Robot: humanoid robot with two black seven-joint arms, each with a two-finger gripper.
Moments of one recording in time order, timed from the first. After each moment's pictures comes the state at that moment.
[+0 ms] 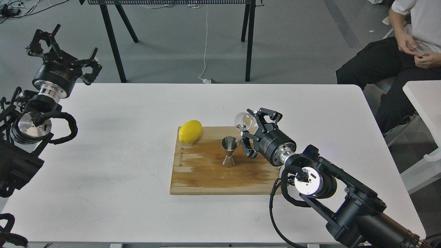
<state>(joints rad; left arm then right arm) -0.67 0.47 -0.95 -0.75 -0.10 -0.39 -0.26 0.40 -0.11 0.76 1.34 -0.19 -0.26 0.06</state>
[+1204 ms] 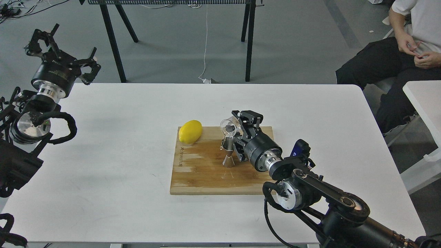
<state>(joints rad) -0.67 0.47 -0.95 -0.75 -0.10 -0.39 -0.26 0.42 -0.07 0.65 1.37 -0.56 -0.38 0.06</state>
